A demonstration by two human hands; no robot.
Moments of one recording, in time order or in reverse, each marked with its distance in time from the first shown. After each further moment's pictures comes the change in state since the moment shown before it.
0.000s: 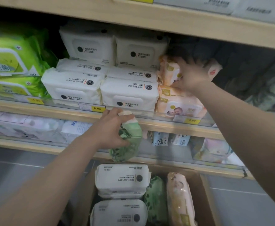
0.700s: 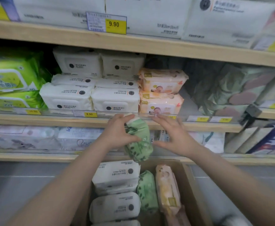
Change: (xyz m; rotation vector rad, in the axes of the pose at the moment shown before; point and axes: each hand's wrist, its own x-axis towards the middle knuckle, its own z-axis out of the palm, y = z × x) left_hand -0.020 0.064 0.005 -0.354 0.050 -0.062; right_hand -0.212 -0.005 -0.005 0.485 -0.166 -0.240
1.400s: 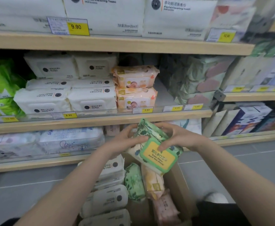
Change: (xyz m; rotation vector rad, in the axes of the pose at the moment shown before) left_hand -0.030 0.052 0.063 -0.522 -0.417 -0.072; right_hand -0.075 0.026 -0.050 0.939 -0.369 0.401
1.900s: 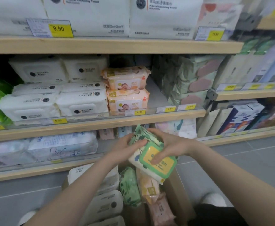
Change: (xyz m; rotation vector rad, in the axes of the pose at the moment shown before) left_hand 0.012 -0.004 0.033 0.091 0.069 0.026; right_hand 0.000 0.016 -0.002 -0.186 -0.062 0.095
